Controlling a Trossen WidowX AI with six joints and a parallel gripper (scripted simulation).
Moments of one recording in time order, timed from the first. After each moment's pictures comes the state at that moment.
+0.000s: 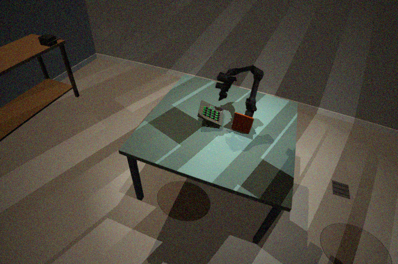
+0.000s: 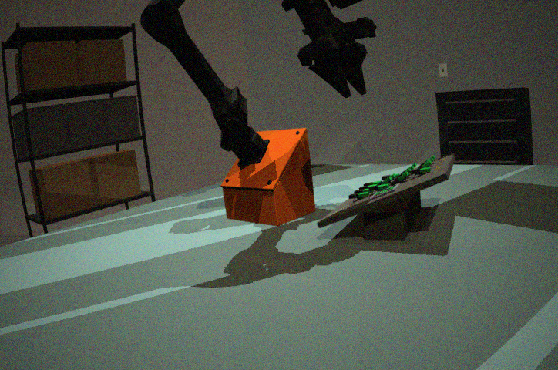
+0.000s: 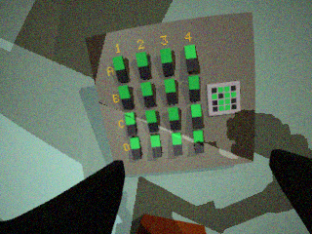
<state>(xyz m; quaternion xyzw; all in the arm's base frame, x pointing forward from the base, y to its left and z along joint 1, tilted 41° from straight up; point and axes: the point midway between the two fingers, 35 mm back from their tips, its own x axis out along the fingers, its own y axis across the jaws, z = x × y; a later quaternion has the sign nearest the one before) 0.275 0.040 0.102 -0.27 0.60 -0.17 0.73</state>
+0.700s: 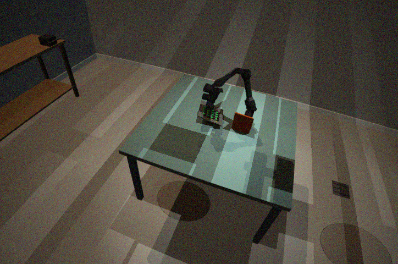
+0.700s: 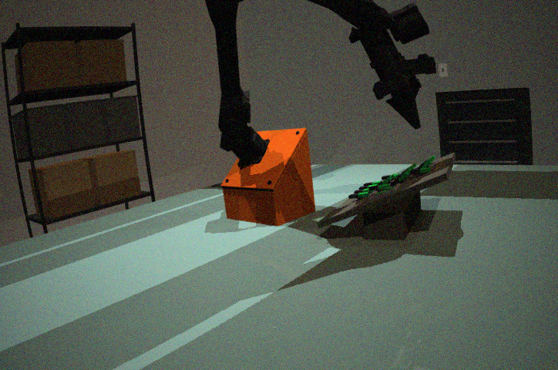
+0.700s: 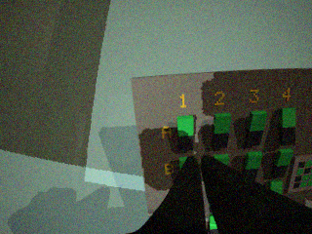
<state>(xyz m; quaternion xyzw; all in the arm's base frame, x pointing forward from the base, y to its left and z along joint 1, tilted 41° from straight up) 0.349 0.058 -0.014 -0.30 0.60 -0.16 0.72</state>
